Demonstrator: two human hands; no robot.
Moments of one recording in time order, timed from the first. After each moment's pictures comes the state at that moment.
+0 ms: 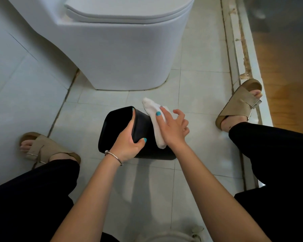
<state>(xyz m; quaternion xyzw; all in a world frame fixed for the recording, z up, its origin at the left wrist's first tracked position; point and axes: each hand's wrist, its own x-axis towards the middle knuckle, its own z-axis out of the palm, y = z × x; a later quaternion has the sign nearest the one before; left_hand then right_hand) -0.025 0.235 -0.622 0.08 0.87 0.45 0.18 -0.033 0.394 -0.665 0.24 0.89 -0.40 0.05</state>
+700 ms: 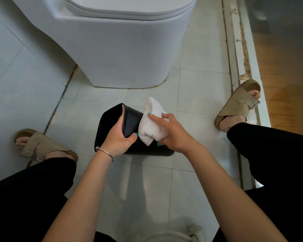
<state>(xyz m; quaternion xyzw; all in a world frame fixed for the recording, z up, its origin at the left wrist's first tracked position) -0.042 0.212 -0.639 0.04 0.85 0.50 0.17 -0.019 0.427 -0.662 -0.07 0.89 -0.42 0.14</state>
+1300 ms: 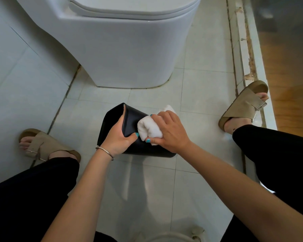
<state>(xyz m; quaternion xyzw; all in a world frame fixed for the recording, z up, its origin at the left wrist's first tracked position) -0.048 0.205 -0.636 0.04 0.84 0.50 0.18 -0.038 0.412 -0.697 -0.17 0.96 -0.21 -0.09</state>
